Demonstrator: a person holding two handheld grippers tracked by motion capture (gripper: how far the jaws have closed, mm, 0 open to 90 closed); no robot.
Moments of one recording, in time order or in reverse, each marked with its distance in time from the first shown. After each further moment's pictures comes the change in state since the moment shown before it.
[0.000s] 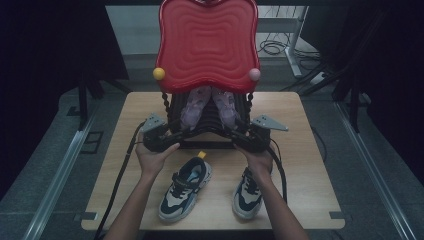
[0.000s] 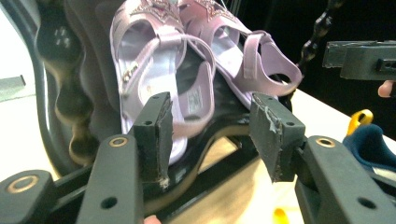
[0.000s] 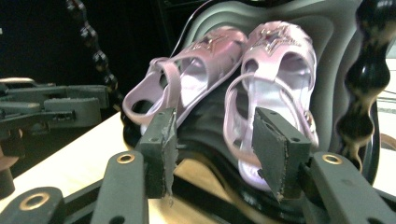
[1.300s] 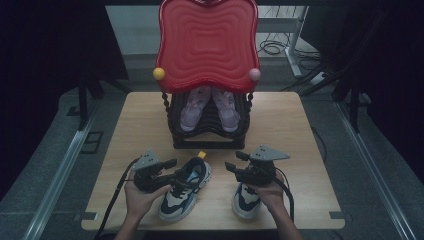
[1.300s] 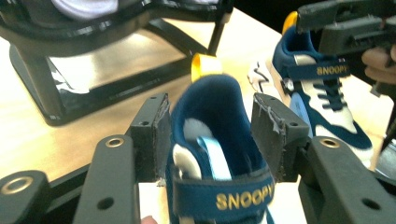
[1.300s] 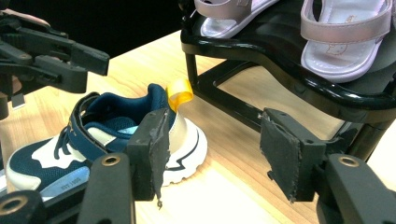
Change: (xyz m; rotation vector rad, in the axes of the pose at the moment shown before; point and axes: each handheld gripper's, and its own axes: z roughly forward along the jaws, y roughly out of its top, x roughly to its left) left arm -0.038 -0.065 -0.059 0.186 -0.138 -0.045; right arm 0.020 -0.053 -0.050 0.190 0.152 -0.151
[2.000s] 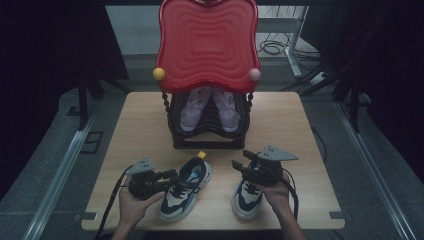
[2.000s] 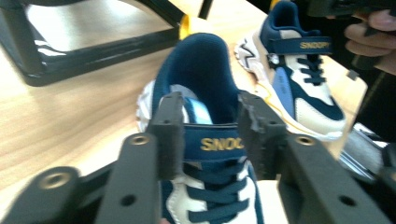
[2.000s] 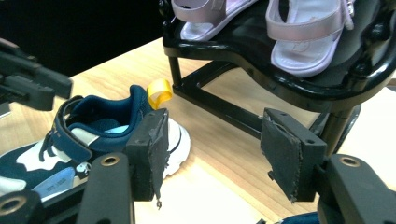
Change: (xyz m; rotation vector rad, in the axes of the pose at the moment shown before) left arm 0.000 -0.012 -0.013 0.064 -0.067 -0.041; right arm -0.011 -0.005 -0.013 -0.025 -0.045 0.030
